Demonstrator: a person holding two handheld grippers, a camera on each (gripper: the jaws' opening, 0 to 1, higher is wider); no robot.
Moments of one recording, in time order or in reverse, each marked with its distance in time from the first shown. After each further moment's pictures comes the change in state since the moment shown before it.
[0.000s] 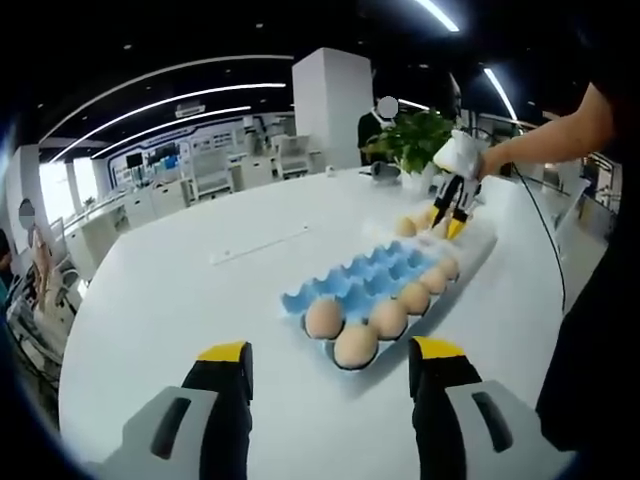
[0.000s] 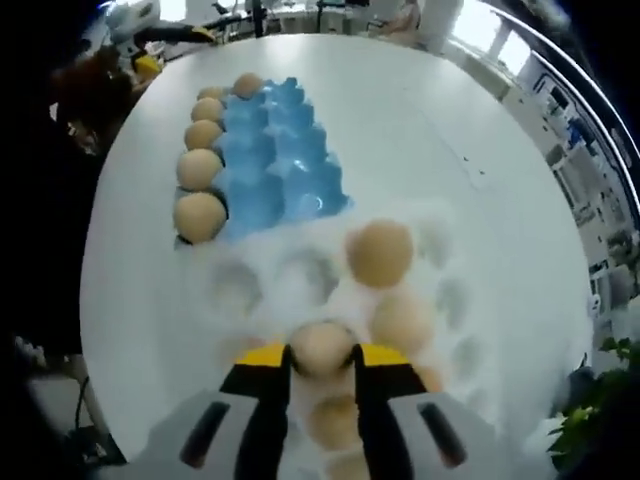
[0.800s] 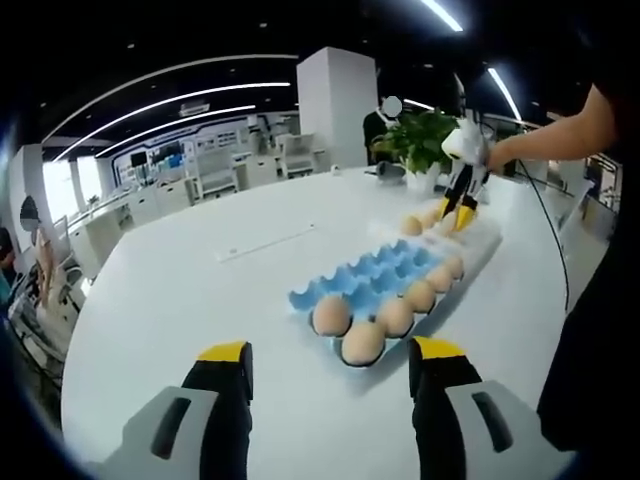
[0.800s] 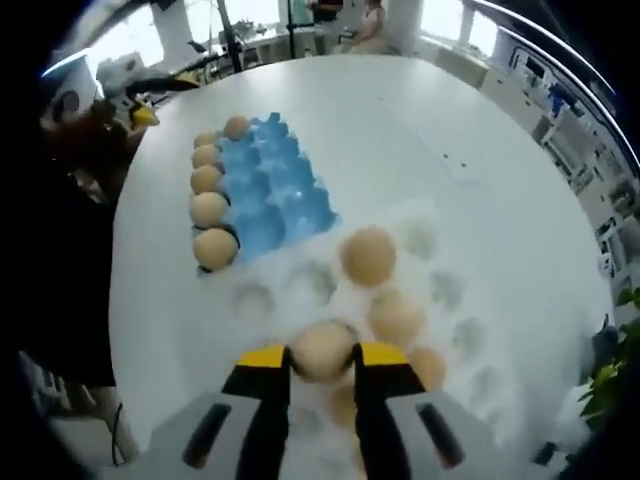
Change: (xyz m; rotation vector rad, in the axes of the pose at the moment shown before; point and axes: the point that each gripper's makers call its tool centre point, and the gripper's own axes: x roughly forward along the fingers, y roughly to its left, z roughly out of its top) left arm -0.003 0.006 -0.001 -0.005 0.004 0.014; right arm -0.032 0.013 0.009 0.160 -0.113 0.037
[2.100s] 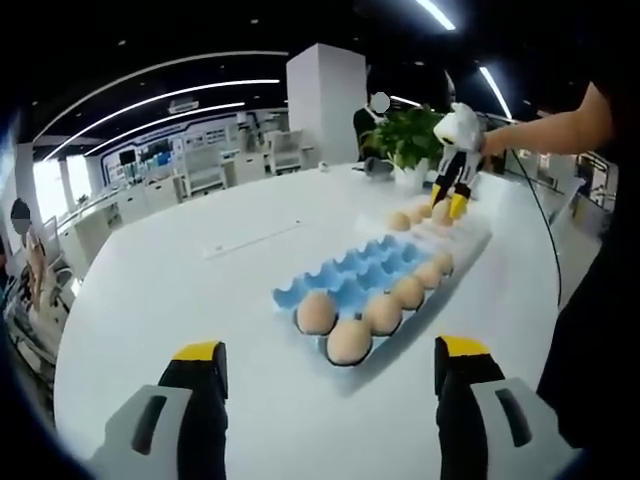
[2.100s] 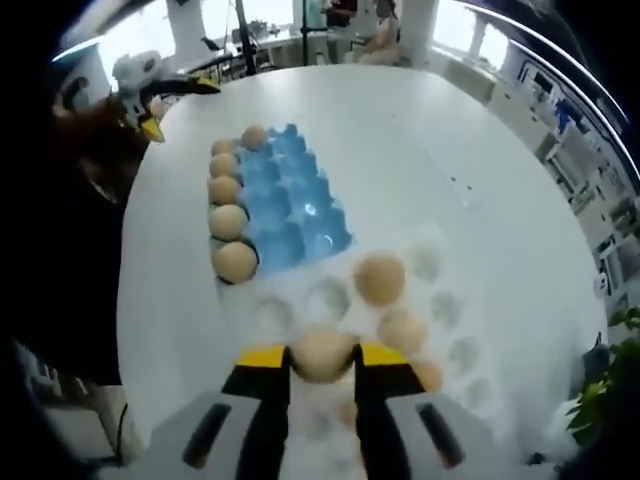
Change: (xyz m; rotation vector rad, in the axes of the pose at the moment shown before) left arm 0.007 -0.009 -0.006 0.008 0.015 -0.047; right arm -0.011 0.010 0.020 -0.060 -0.032 0.004
